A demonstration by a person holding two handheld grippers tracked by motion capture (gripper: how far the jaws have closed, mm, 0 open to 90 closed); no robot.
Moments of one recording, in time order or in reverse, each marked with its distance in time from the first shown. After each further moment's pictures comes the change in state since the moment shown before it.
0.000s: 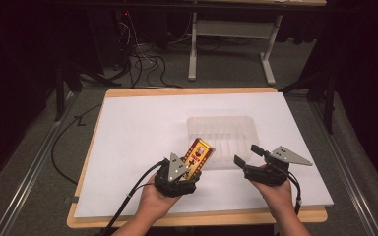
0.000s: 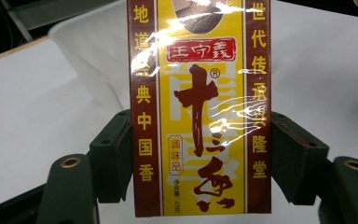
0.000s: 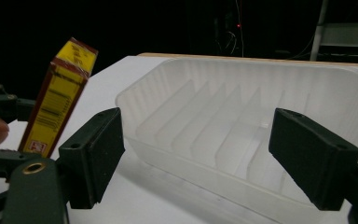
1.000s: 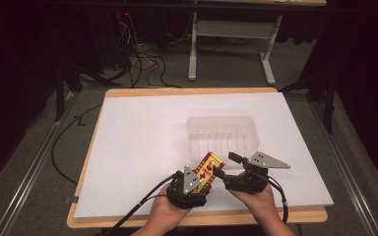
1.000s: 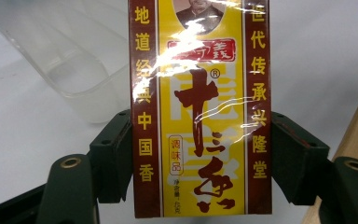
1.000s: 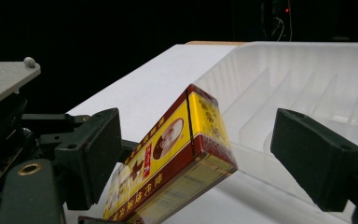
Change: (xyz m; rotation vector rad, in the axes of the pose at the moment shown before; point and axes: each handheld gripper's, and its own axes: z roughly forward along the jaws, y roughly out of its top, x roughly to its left) left arm -0.034 -0.014 0.018 0.058 -0.026 0.024; right arm 0.047 -0.006 0.022 0.046 0.160 0.012
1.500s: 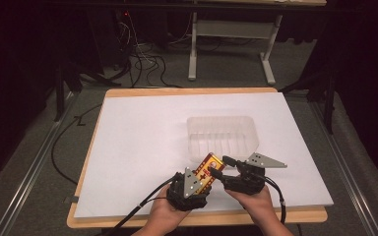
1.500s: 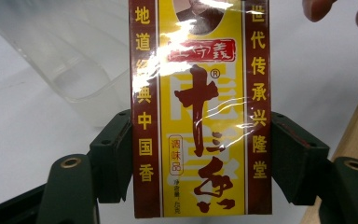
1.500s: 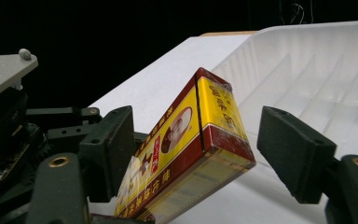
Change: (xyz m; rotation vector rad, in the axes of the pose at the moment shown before) left arm -0.004 -0.001 -0.004 -0.011 0.019 0.032; right arm -0.002 -0.006 0.005 0.024 0.071 0.064
